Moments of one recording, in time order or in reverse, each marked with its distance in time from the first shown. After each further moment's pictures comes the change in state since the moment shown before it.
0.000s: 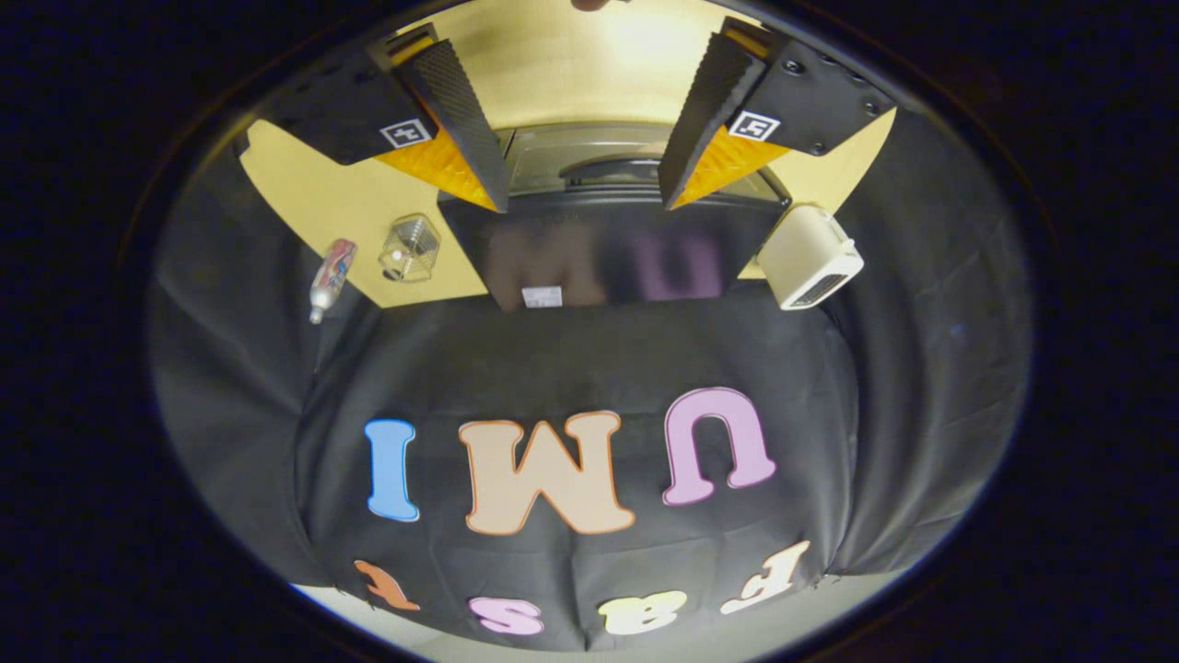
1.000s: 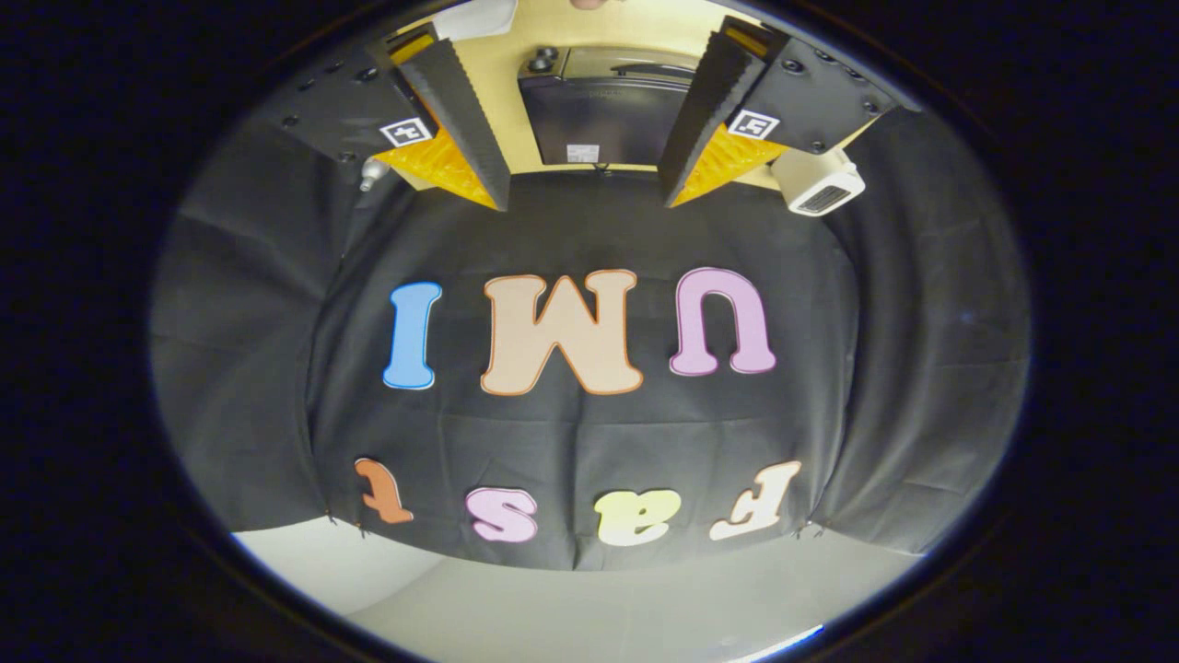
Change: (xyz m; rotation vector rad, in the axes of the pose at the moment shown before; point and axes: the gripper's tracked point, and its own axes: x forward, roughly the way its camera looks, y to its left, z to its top) arm -0.054 -0.029 0.166 -0.049 -0.297 -0.031
